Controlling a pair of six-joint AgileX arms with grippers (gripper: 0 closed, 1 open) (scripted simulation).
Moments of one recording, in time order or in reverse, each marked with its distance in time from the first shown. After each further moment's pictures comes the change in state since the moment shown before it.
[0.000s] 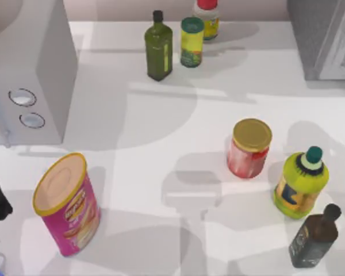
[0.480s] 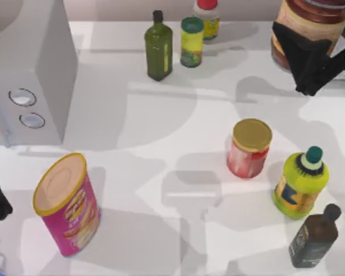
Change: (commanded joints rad) left arm 0.000 0.000 0.000 0.000 0.000 0.000; right arm 0.057 0.867 0.348 0.472 -0.219 0.013
